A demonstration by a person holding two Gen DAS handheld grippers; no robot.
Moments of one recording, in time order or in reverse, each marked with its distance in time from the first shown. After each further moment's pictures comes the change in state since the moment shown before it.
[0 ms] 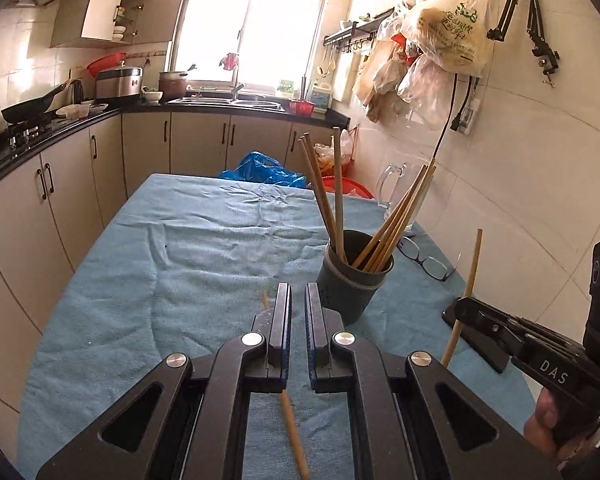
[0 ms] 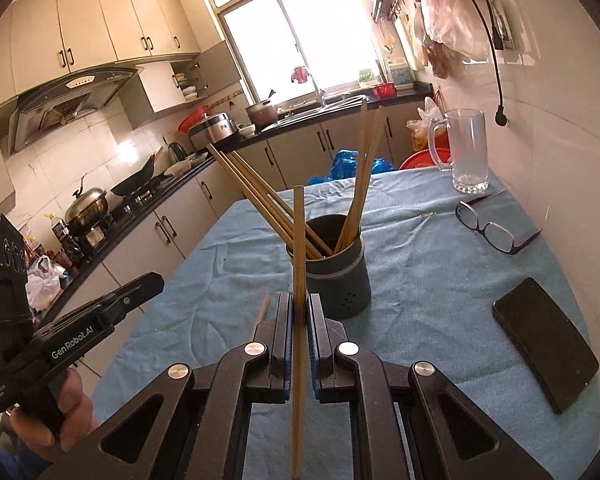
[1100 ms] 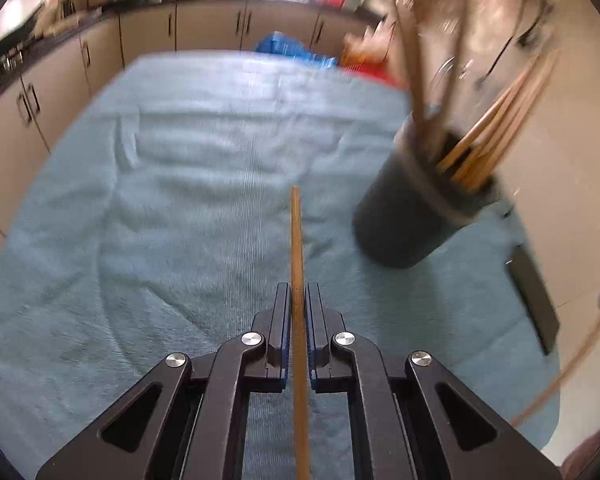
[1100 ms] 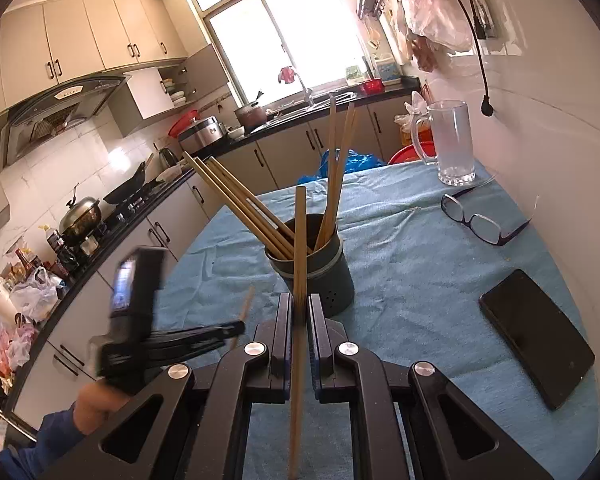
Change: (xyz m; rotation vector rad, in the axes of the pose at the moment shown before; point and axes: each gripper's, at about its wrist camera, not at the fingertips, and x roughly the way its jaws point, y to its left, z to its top) left arm 0.112 0.015 -0.018 -0.059 0.356 0.058; right arm -0.007 -0.016 0.000 0.047 0.002 -0.017
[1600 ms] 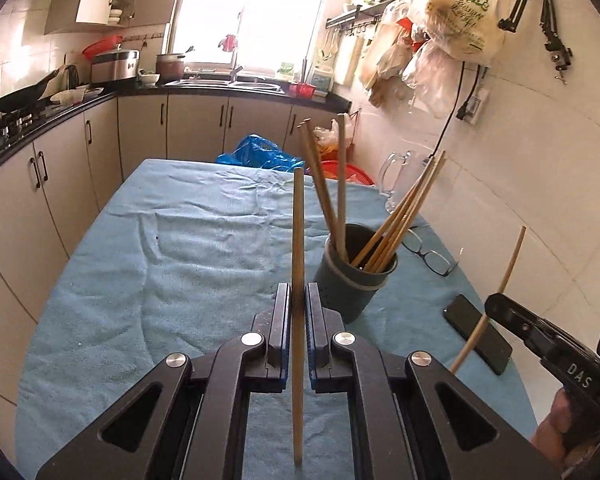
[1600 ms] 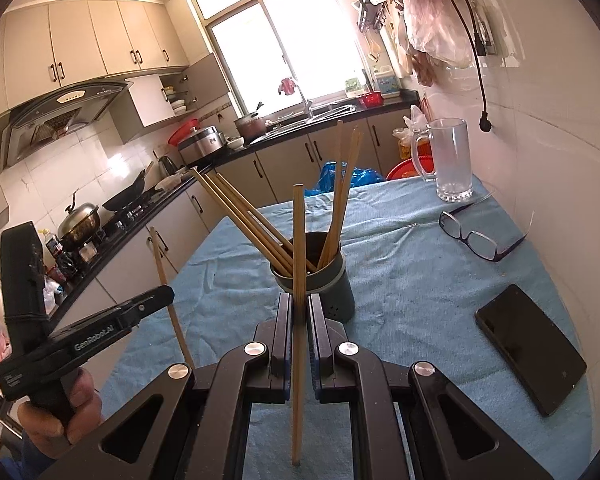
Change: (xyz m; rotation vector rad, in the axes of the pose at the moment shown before) left arm -0.108 -0.015 -0.006 0.047 -0.290 -0.065; right arm -0.009 0.009 0.006 -0.016 -0.040 -0.014
